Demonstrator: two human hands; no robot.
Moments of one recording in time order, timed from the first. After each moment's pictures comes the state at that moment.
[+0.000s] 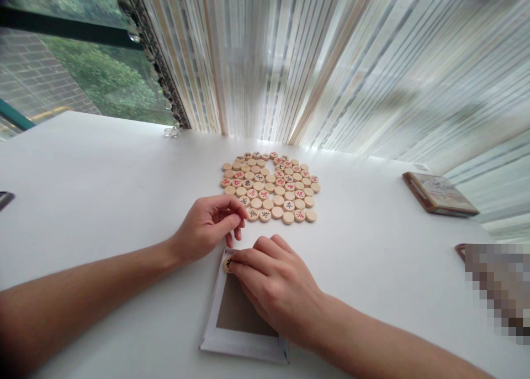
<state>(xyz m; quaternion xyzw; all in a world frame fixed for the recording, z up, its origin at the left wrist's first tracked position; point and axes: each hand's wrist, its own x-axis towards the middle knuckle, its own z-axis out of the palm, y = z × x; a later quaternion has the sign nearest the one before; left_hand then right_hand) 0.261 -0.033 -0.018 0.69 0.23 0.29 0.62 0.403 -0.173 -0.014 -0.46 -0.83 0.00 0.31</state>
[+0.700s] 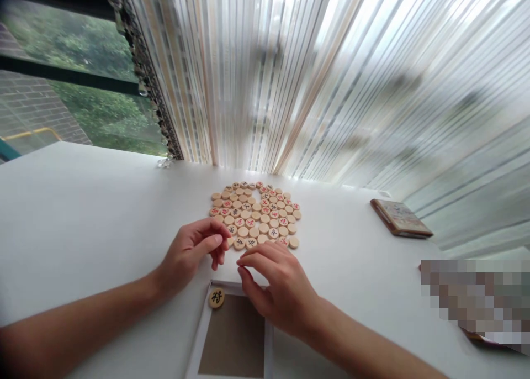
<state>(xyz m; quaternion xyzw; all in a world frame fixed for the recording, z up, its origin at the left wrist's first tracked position) 0.260 -0.029 -0.019 0.62 0.22 0.35 0.67 0.429 -0.155 -0.008 -0.52 -0.76 0.02 0.40</state>
